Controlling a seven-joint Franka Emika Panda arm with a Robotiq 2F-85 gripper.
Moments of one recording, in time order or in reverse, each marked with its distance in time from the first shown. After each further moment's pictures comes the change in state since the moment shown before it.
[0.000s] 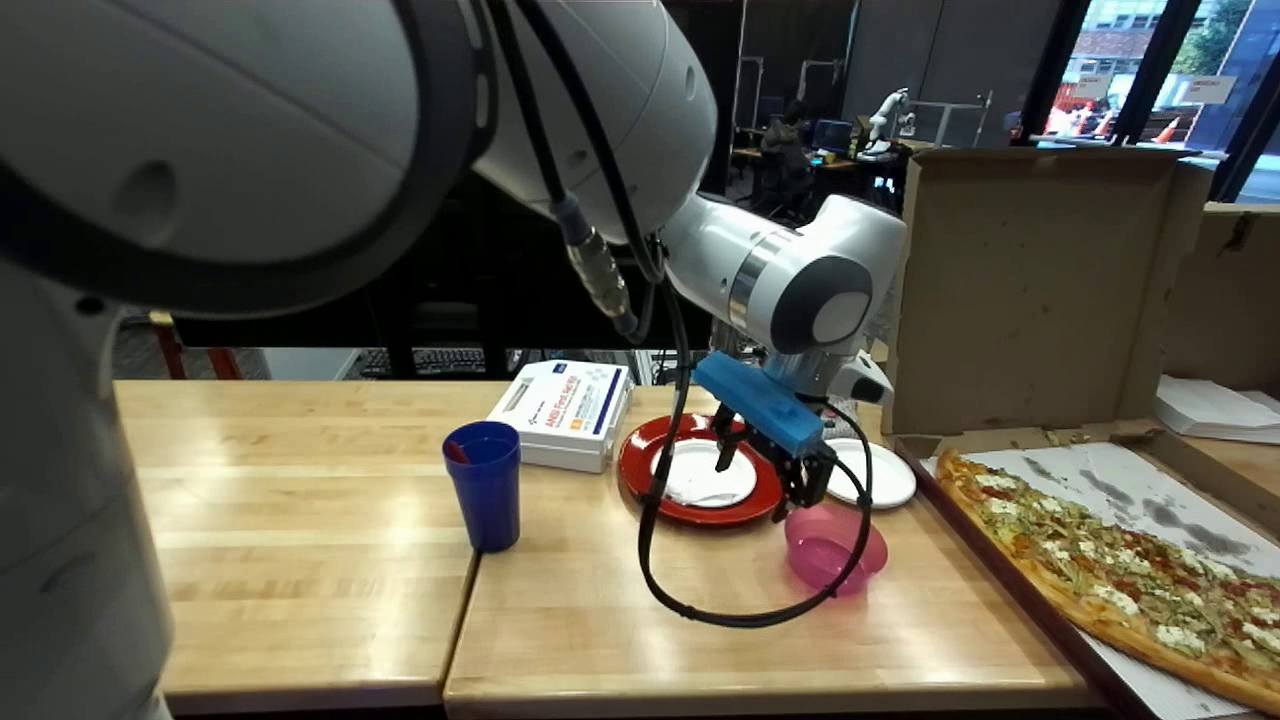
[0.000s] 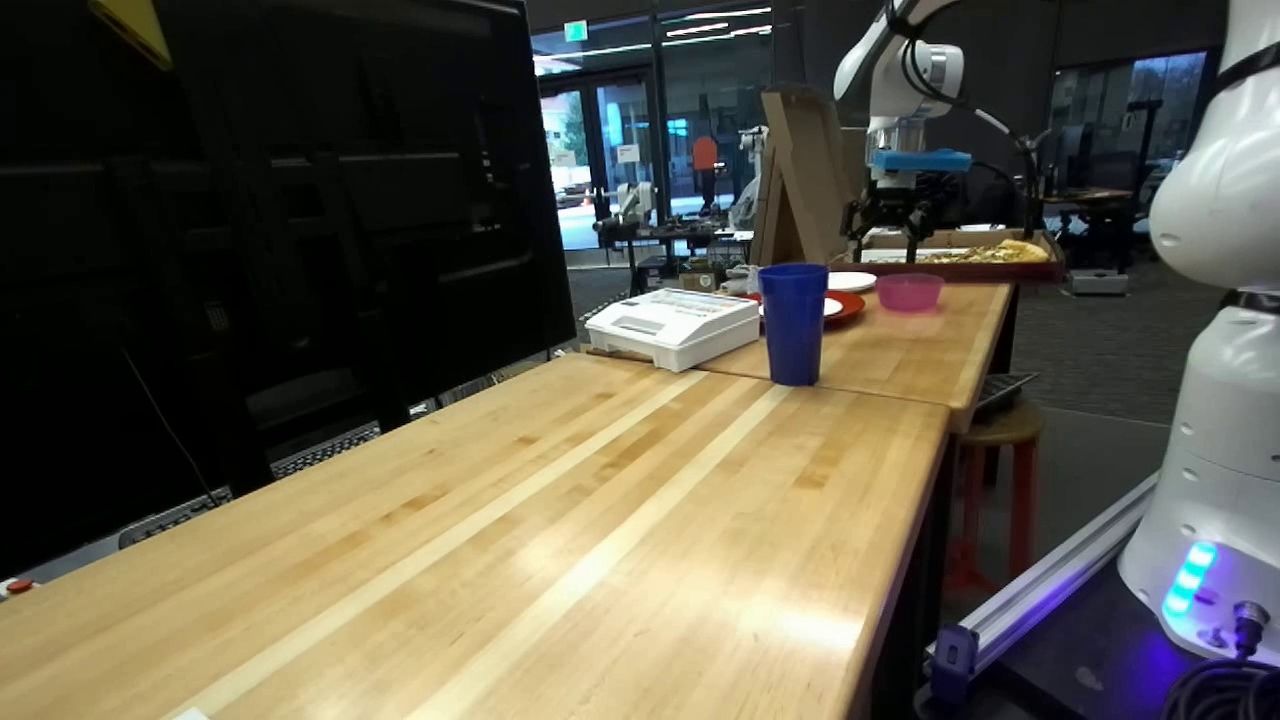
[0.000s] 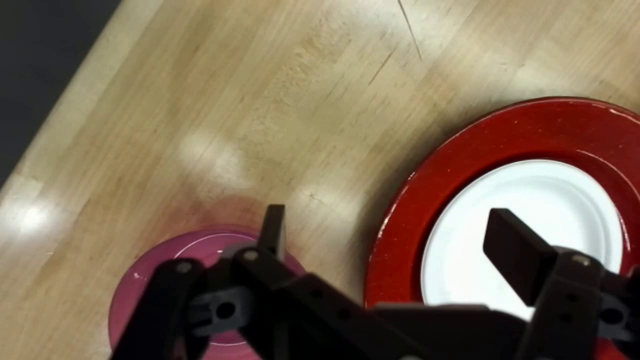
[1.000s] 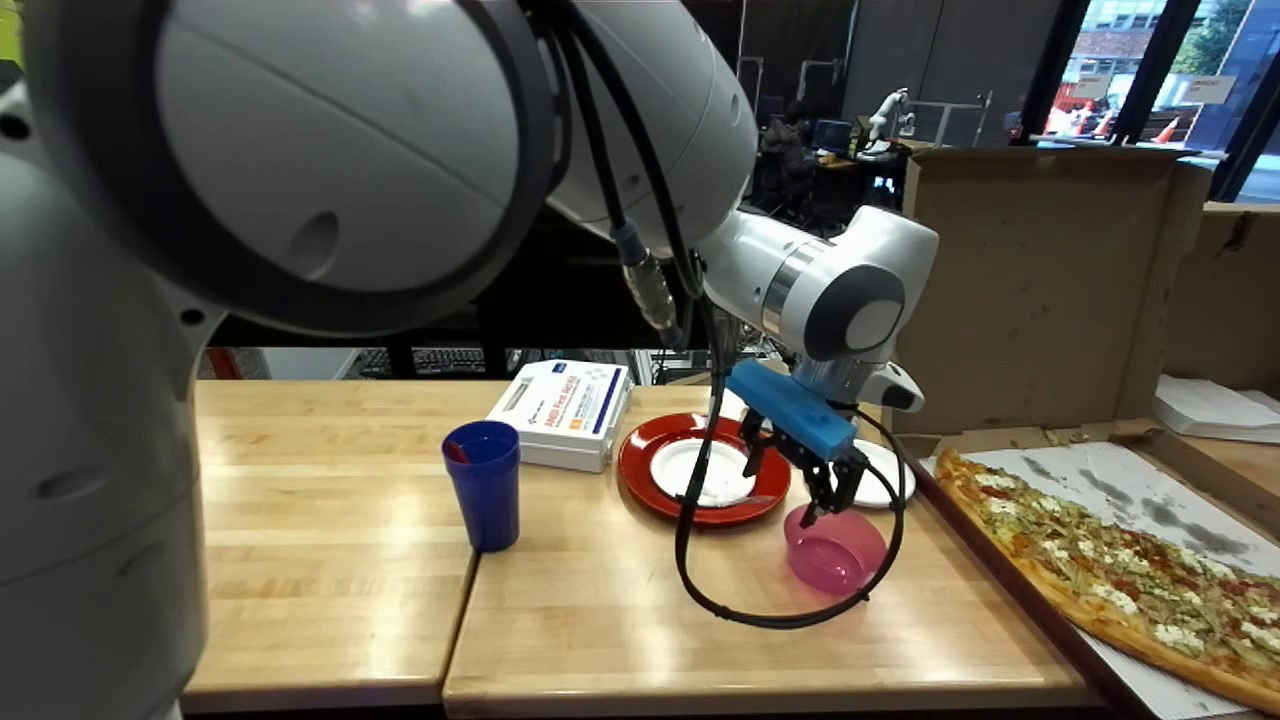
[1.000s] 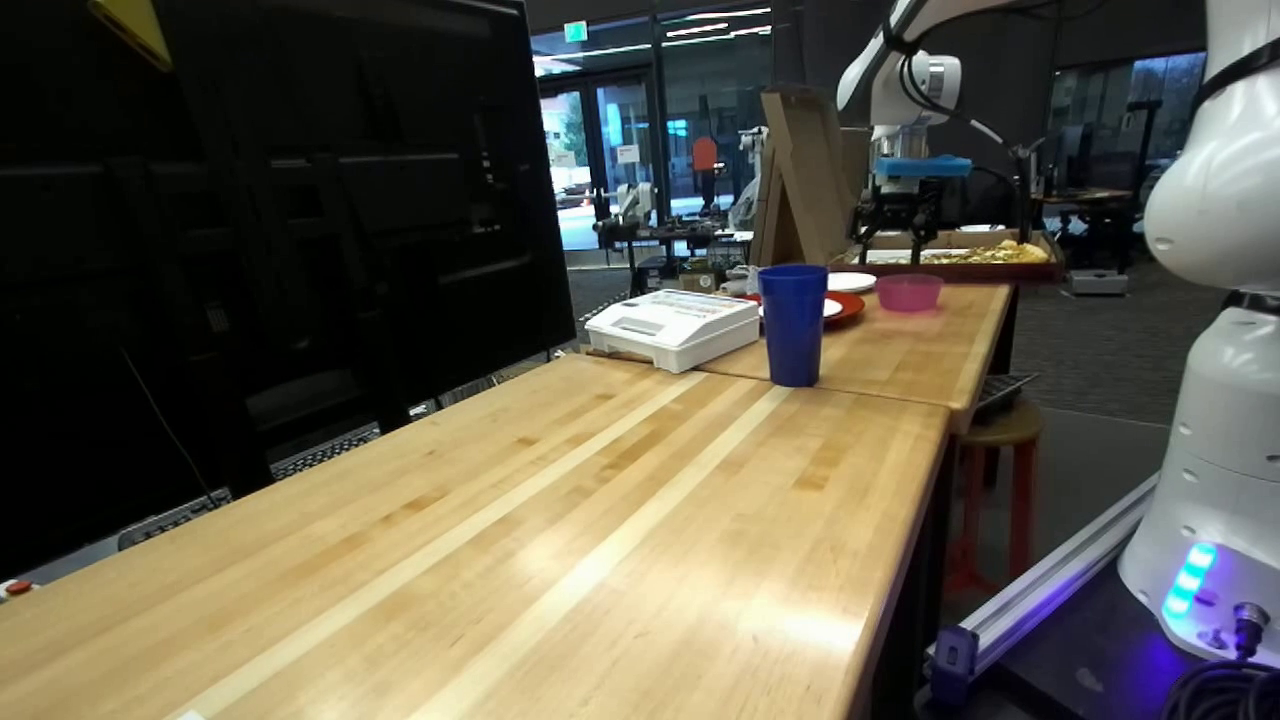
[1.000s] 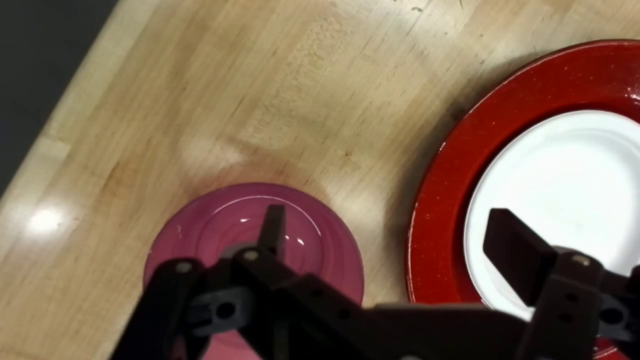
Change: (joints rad) arm -0.036 0.086 -0.002 0.096 0.001 -0.014 -0.008
